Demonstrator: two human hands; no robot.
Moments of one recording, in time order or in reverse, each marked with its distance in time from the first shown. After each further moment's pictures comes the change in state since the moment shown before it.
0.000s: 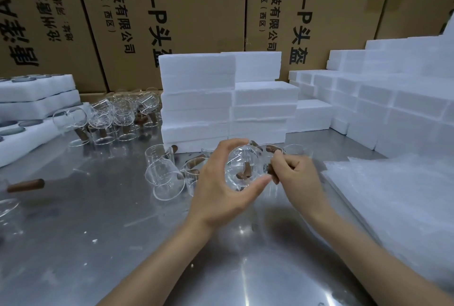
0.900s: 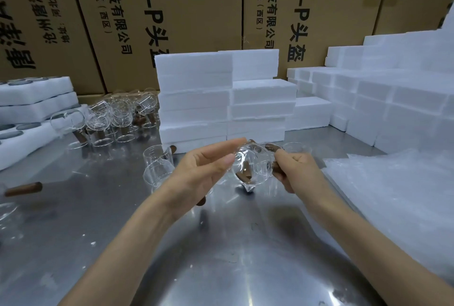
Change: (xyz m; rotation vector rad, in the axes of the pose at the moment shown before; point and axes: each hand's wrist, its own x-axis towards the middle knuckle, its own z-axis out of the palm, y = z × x) left_hand 0.022 -0.016 -0.038 -0.658 -0.394 -0.397; right_hand 0.009 -0.002 -0.009 0.050 -0.107 0.266
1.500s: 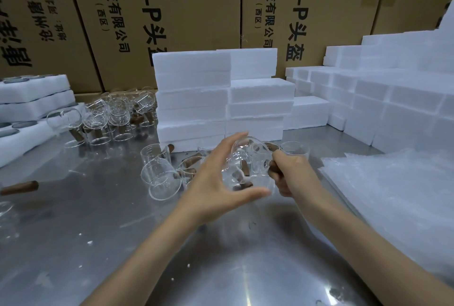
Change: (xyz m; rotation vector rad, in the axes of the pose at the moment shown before) left_hand 0.000 -0.017 0.025 0.687 0.151 0.218; right_hand -0.001 -0.002 0.003 0.126 -0.053 0.179
